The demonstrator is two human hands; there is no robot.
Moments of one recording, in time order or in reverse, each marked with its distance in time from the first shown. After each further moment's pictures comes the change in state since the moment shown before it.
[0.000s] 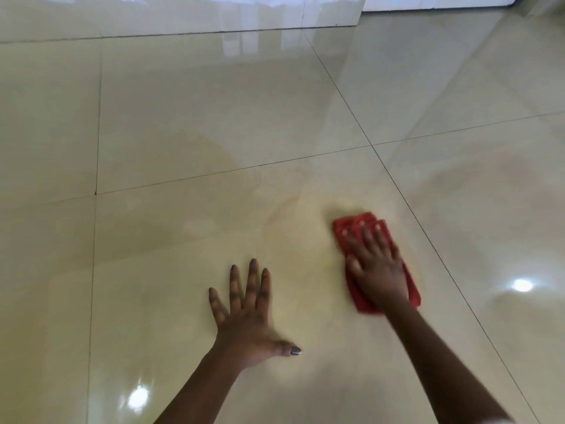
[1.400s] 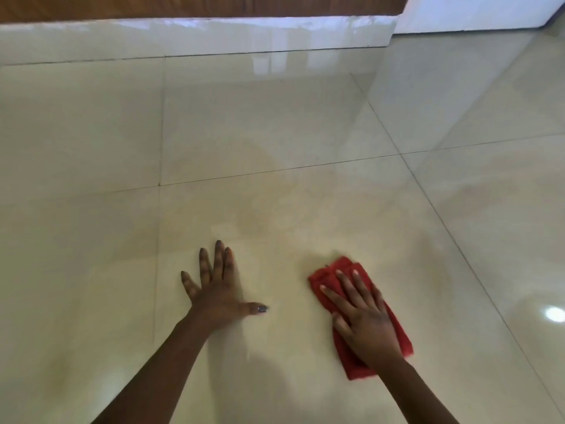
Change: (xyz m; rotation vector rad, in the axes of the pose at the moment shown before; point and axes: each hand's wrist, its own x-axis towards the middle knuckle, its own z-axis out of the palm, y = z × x) left_hand -0.025 -0.101 -0.021 -0.112 0.064 -0.262; right_hand -0.101 -0.074 0.027 0.037 -0.104 -0.271
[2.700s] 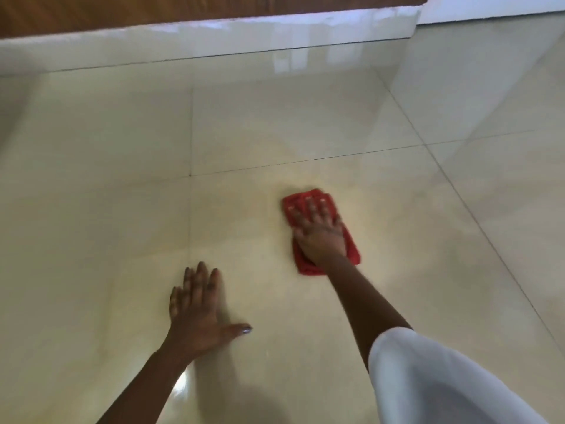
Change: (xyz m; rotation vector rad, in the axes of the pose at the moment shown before) left_hand -0.059 -0.074 0.035 -0.040 0.204 0.010; right_hand 0.137 -0.094 -0.017 -0.021 -0.027 0.024
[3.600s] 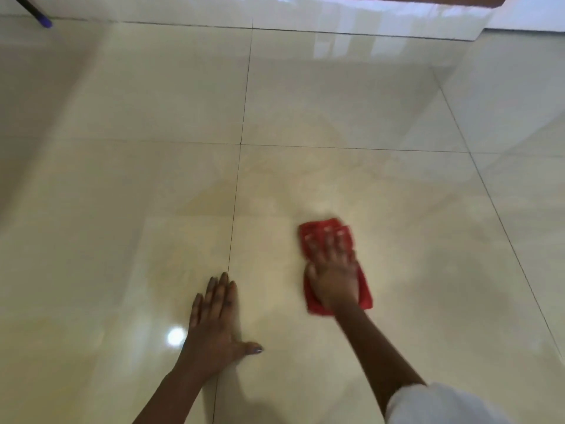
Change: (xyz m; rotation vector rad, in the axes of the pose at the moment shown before) left_hand -0.094 -0.032 0.042 -0.077 -0.014 0.026; right_hand -0.109 -0.045 0.034 -0.016 0.077 -0.067
